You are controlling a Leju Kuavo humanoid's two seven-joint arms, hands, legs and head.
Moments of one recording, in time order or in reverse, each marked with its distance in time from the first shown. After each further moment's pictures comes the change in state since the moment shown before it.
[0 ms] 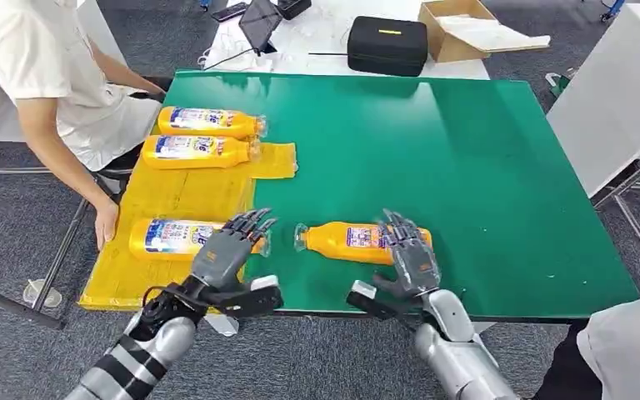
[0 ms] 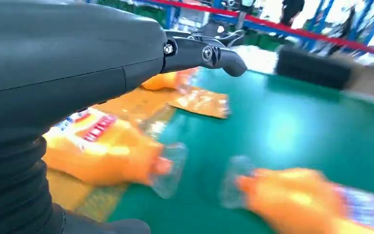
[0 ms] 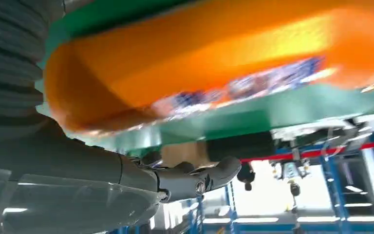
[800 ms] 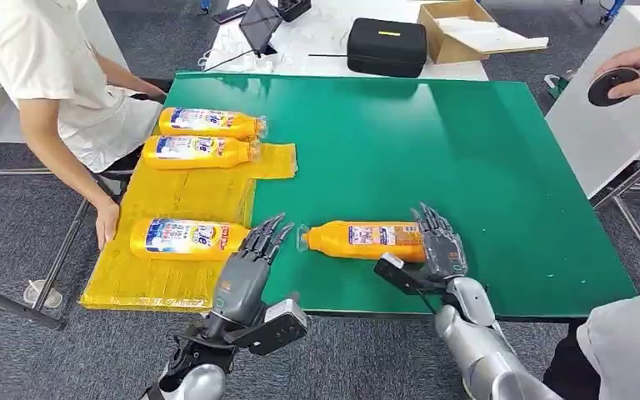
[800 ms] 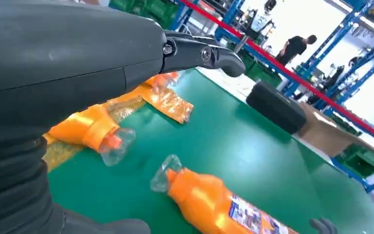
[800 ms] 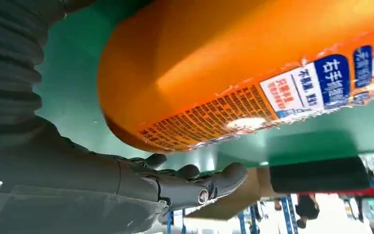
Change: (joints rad) left arm 0.166 -0.127 -0.026 -0.149 0.030 0.195 0.050; right arm -0.123 -0.026 -0.162 0.216 0.051 0.146 0.085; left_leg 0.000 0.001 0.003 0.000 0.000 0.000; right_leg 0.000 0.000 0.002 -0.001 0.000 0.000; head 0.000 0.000
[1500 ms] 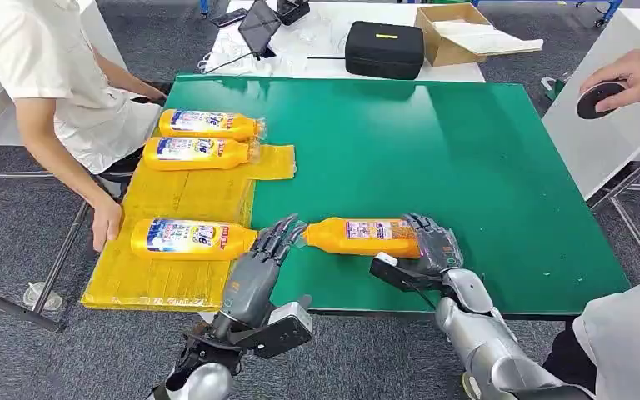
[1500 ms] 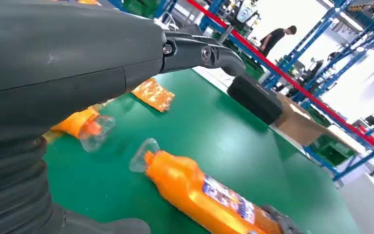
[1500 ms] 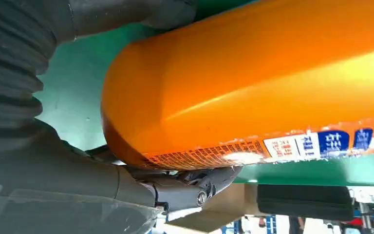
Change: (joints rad) left arm -0.011 -0.019 -0.017 0.003 0.058 -0.034 -0.044; right arm -0.062 -0.003 0.037 0.078 0.101 0.068 0.008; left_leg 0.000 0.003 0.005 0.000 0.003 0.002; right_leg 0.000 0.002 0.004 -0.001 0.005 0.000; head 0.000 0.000
